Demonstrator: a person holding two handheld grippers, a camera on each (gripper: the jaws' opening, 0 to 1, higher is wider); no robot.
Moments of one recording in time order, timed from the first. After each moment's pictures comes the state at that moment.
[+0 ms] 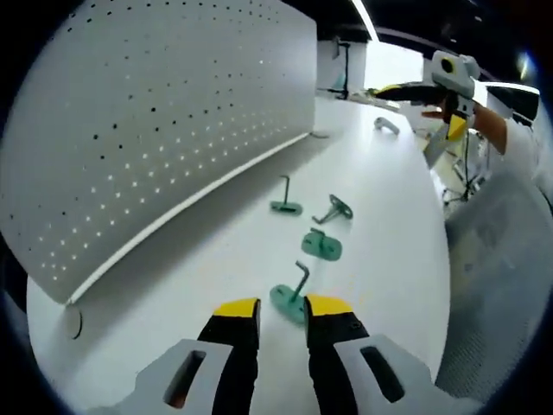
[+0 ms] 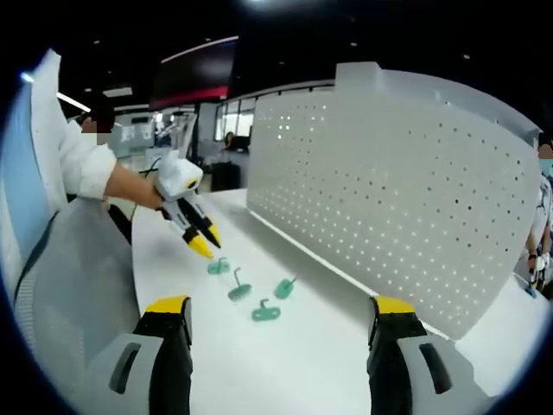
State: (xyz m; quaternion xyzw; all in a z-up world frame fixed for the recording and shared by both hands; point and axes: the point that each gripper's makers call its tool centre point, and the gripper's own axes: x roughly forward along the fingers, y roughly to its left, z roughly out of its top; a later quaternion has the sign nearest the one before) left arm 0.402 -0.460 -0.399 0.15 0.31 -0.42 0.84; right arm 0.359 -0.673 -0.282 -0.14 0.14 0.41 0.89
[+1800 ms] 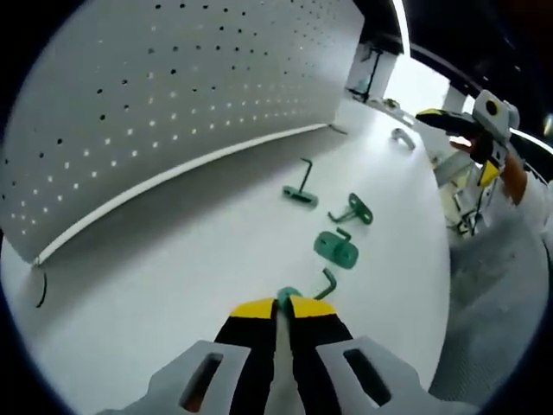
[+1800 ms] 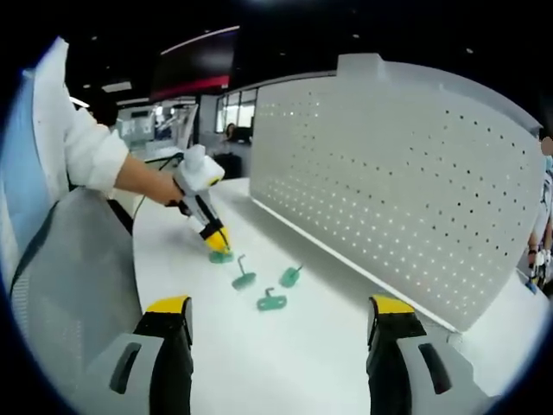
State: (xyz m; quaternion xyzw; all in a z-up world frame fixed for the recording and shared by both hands) left arm 0.413 -0.468 -0.421 0.07 0.39 -0.40 0.83; right arm 0.355 -0.669 -0.300 -0.15 0.17 0.41 0.88
